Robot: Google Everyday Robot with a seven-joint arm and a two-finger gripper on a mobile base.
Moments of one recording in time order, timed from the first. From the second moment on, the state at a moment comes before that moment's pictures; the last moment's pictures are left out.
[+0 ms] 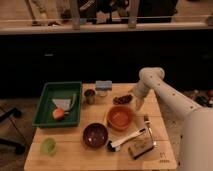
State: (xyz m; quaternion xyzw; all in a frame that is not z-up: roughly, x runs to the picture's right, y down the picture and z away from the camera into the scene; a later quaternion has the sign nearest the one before) arm 0.199 0.081 0.929 -0.28 -0.16 -0.10 0.94
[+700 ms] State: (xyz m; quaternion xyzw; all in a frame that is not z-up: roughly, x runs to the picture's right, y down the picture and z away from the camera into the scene) arm 0.179 0.074 0.927 -0.27 -0.20 -0.14 0.93
